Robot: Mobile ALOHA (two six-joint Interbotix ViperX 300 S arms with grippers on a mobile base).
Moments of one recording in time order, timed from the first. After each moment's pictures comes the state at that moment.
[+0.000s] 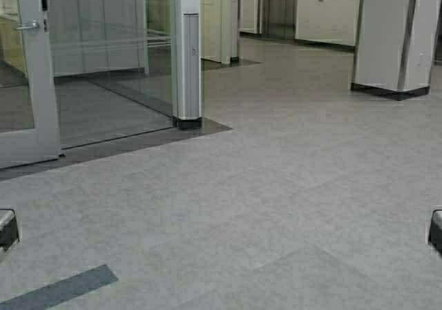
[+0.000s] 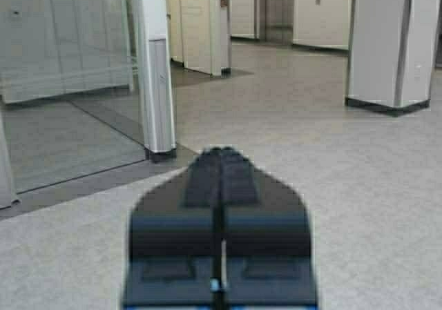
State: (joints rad) left arm 0.08 -0.98 1.26 0.00 -0.41 -0.13; right arm 0.00 -1.04 1.24 -0.01 -0.40 0.05
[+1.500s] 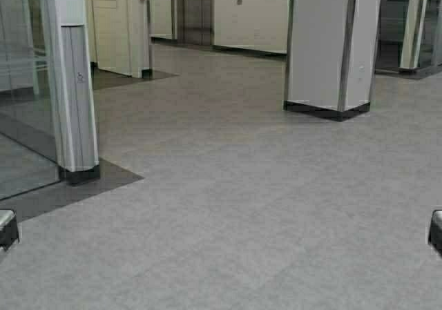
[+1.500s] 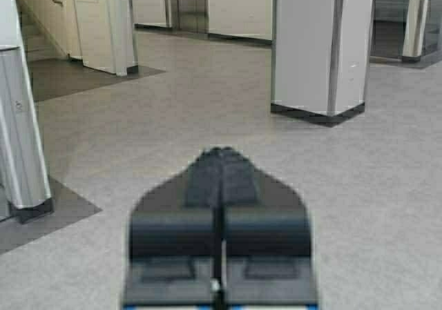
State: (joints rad) left arm 0.08 -0.92 1.26 0.01 -0.42 -0.12; right arm 0.00 -1.01 1.24 -0.01 -0.40 0.05
